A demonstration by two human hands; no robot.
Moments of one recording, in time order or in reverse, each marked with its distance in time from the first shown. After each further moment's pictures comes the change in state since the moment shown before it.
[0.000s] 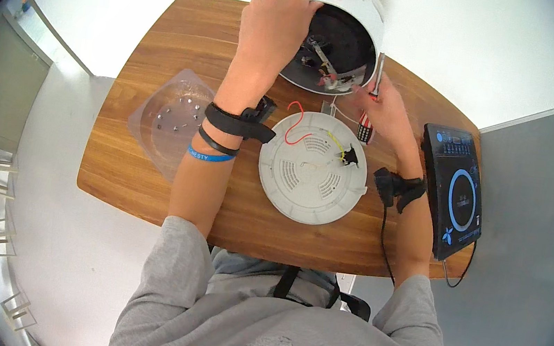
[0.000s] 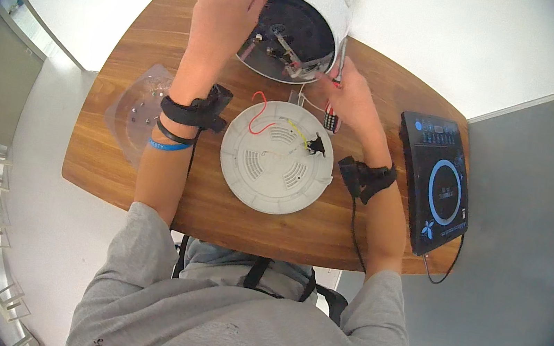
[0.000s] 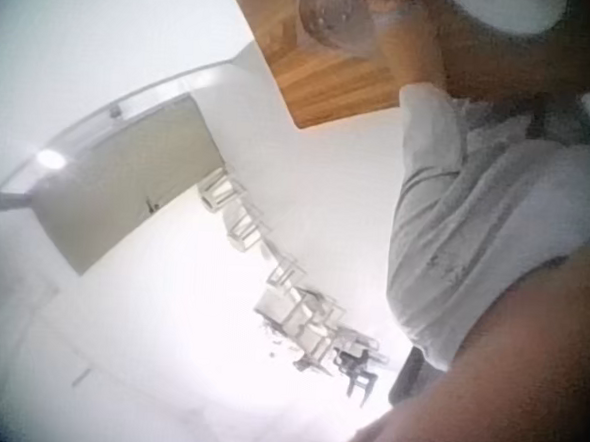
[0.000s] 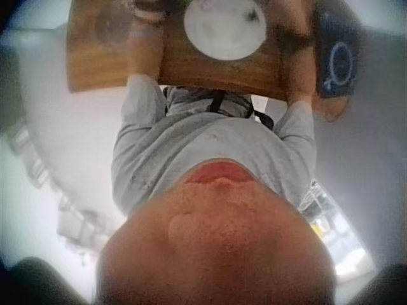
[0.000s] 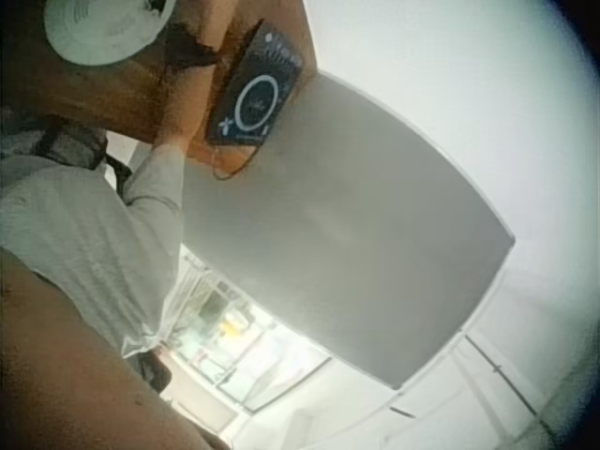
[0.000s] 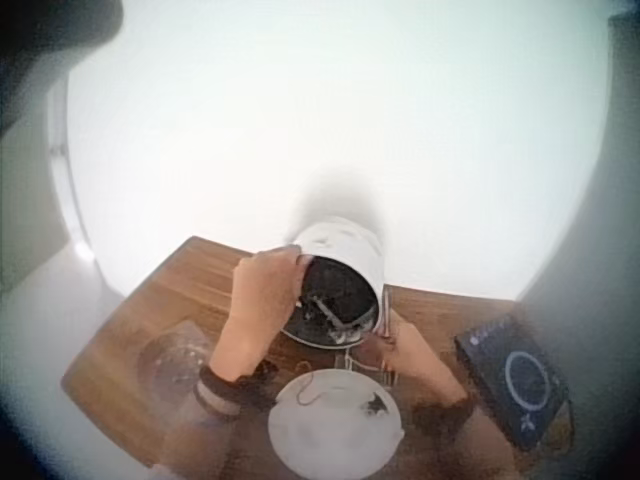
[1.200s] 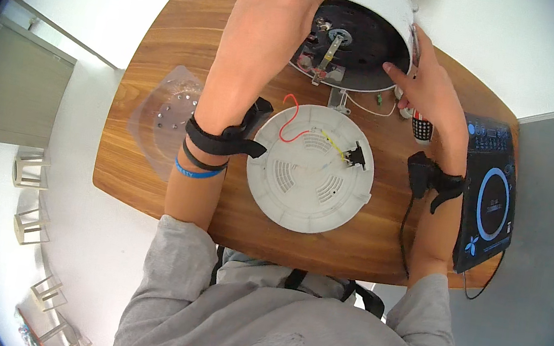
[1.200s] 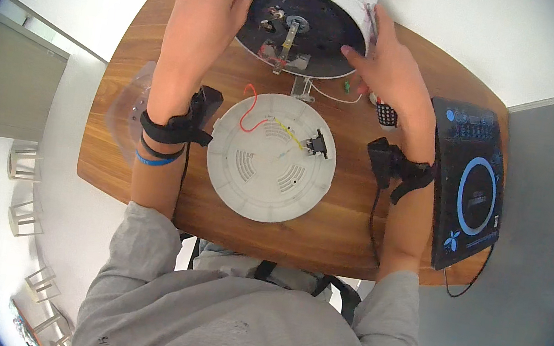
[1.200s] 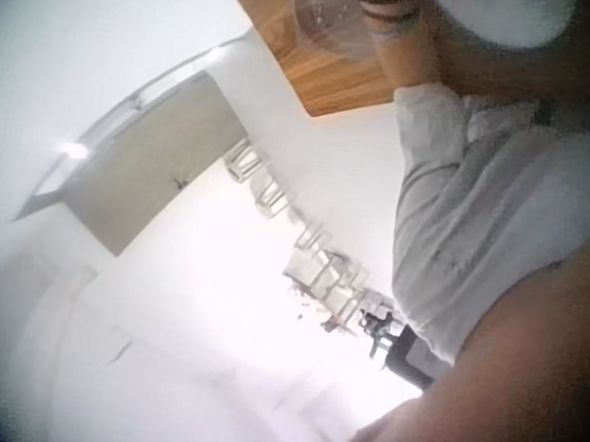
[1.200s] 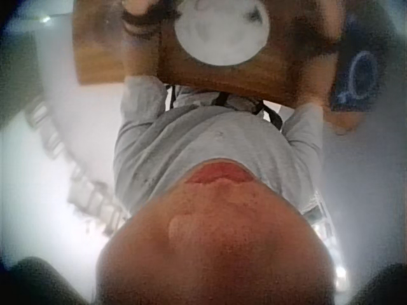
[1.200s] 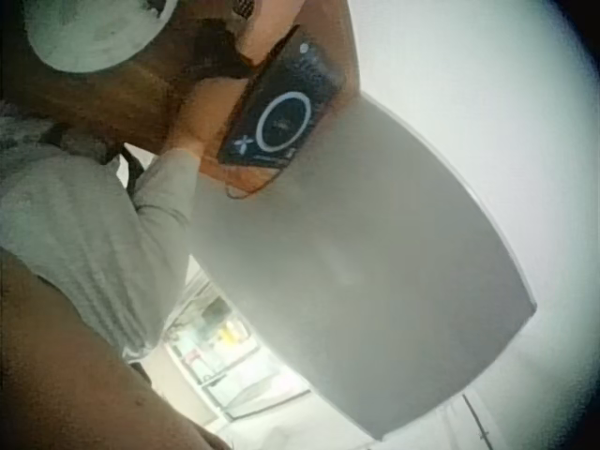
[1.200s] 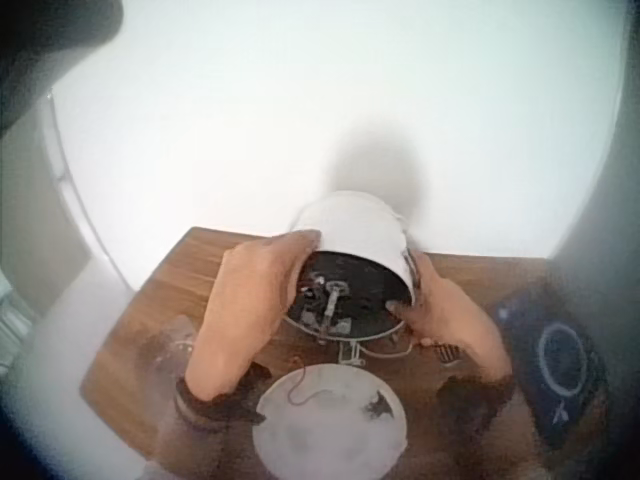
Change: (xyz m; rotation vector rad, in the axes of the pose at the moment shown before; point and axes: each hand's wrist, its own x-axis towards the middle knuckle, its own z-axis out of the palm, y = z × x) left_hand -0.004 0.044 -0.015 -0.186 -0.114 0.141; right_hand 0.019 -0.024 -0.052 -0.162 -0.105 0.292
